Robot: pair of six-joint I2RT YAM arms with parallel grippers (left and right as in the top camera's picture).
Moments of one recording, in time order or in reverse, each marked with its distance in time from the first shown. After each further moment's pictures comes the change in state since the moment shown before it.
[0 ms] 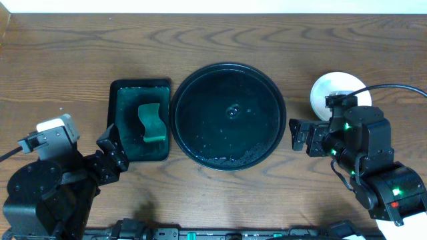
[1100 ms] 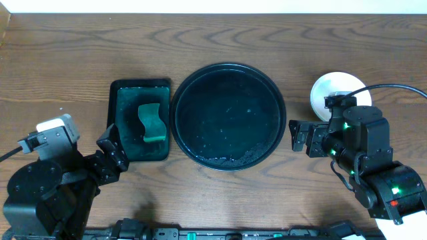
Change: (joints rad) left arm 0.000 0.000 0.000 0.000 0.000 0.000; right arm 0.000 0.006 0.000 -0.013 0.000 0.000
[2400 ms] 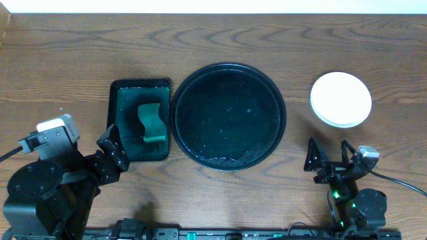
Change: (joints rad) left arm 0.000 0.000 0.000 0.000 0.003 0.000; right arm -0.255 -0.886 -0.889 0.598 -0.056 0.118
